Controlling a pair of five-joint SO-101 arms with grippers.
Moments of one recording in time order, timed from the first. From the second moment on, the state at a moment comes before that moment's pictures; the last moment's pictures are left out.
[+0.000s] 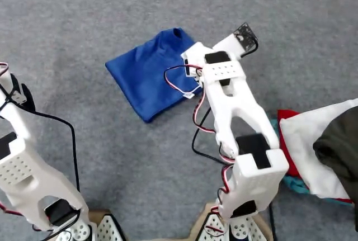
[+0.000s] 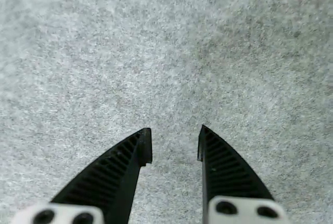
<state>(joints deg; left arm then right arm) -39.0 26.0 -27.8 100.2 -19.7 -14.5 16.0 9.0 43.8 -73.5</state>
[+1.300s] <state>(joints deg) -38.8 26.0 -27.8 100.2 -19.7 -14.9 23.9 9.3 36.3 -73.2</state>
